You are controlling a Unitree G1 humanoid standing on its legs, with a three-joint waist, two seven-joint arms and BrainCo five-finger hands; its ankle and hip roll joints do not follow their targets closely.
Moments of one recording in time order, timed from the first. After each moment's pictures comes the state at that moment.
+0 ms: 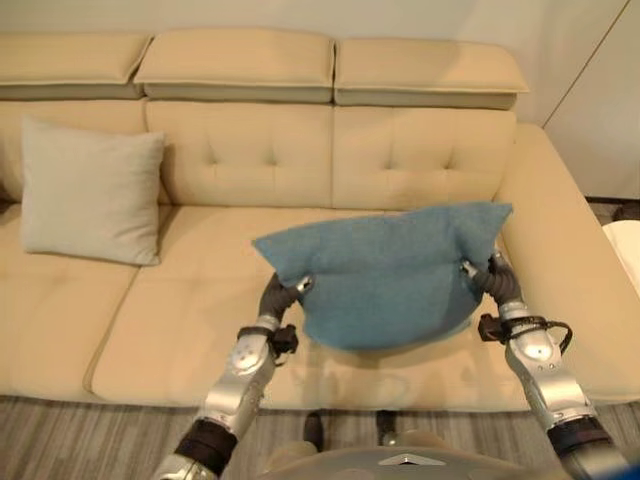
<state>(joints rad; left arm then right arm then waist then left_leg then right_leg) -0.10 0.33 -0.30 0.25 -0.48 -0.18 0.13 -0.08 -0.41 0.14 0.18 0.22 -0.16 -0.13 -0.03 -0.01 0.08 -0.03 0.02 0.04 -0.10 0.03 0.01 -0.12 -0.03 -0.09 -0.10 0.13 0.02</state>
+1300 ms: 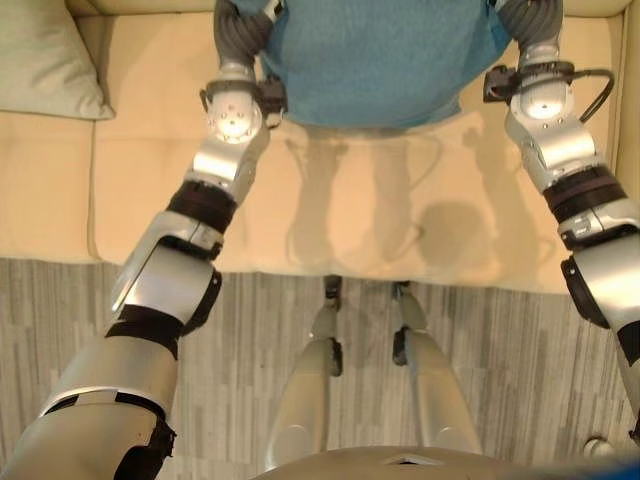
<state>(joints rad) -1.25 0.49 -0.43 0.78 -0.58 -0.32 0.40 -1.31 -0.59 0.47 0.82 0.34 -0.19 -0.43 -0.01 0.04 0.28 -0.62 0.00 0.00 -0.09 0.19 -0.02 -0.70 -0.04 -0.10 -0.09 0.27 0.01</state>
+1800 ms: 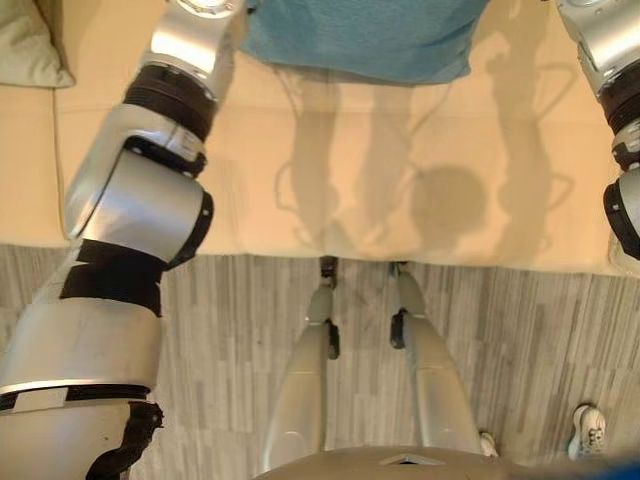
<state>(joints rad) -1.65 0.57 -0.60 1.09 -0.58 -0.26 0.46 -1.73 -0.67 0.80 1.13 0.26 -0.07 -0.47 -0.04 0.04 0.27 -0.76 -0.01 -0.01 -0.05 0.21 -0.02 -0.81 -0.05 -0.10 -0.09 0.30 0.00</state>
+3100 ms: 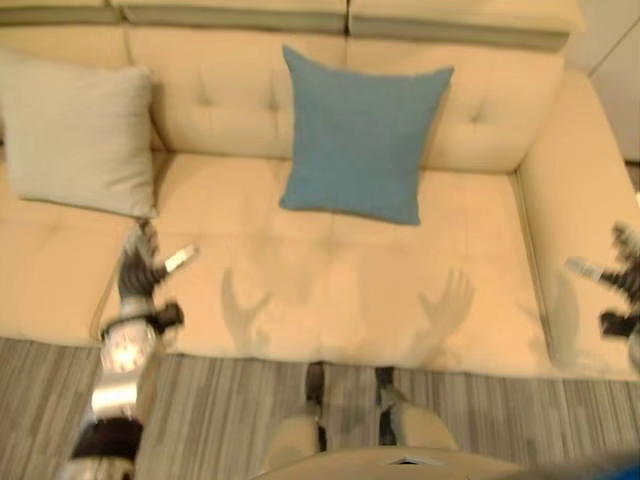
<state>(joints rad) 0.14 0.46 0.11 0.52 -0.36 -0.27 0.14 0.09 -0.60 -0.13 0.52 0.13 -0.18 -0.11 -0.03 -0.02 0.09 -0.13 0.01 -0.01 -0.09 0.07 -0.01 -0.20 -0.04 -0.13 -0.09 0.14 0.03</state>
